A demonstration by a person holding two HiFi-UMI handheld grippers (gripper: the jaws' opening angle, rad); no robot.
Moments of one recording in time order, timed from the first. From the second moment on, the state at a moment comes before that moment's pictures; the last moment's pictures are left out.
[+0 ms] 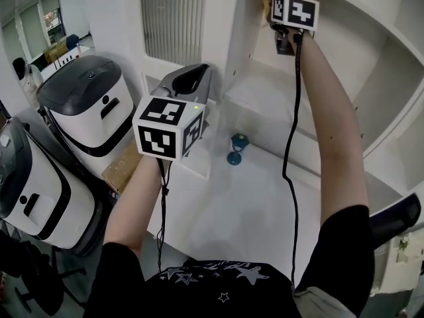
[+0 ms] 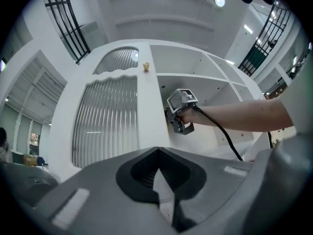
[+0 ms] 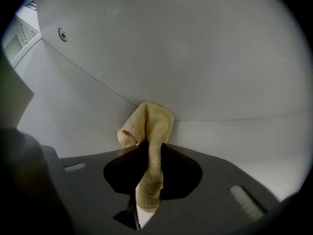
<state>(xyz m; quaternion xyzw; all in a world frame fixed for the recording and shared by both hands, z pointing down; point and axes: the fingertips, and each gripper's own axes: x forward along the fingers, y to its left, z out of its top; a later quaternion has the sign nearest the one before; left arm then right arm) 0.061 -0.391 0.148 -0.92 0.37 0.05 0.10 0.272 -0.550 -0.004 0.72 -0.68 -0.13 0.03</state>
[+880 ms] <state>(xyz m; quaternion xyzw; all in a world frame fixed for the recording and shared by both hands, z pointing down) 0.089 -0.373 0.151 -0.94 0.34 0.05 0.09 0.323 -0.523 -0.003 0.76 -0.64 -0.13 0.02</state>
